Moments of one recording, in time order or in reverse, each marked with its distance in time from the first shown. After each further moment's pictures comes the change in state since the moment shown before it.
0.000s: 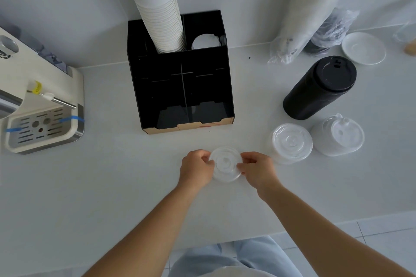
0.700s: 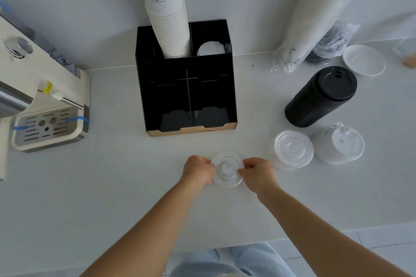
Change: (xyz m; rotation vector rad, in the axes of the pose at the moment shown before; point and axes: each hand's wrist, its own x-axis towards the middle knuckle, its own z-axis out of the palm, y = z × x) left_hand 0.007 0.005 -0.004 -0.284 -0.122 -0.298; right_hand -0.002 -0.007 0.001 -0.136 0.012 -0.007
